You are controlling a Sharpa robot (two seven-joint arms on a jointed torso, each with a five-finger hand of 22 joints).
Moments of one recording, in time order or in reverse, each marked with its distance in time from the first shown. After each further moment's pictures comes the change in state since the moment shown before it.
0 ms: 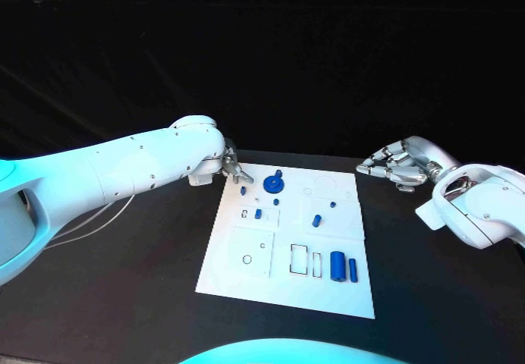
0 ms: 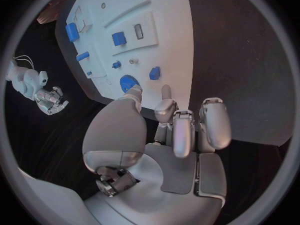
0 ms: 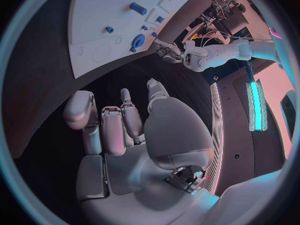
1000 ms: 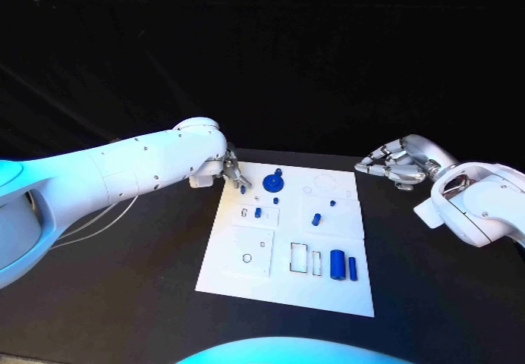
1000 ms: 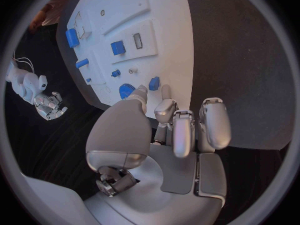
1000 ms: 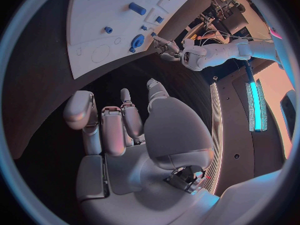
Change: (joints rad) left arm -0.011 0.019 -0.005 -0.022 0.009 0.047 -0.001; left_hand 0.068 0.068 -0.017 -0.006 0.000 0.009 -0.002 0.000 -0.026 0.000 0.000 0.008 0.000 0.000 0.000 0.000 0.000 0.000 0.000 0.000 0.000 0.008; right arm 0.000 0.004 0.000 0.000 0.001 0.000 0.001; right_hand 0.000 0.000 0.000 0.000 0.000 0.000 0.000 0.000 0.000 0.000 0.000 0.000 0.000 0.000 0.000 0.000 0.000 0.000 0.000 0.000 0.000 0.000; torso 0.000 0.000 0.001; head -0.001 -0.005
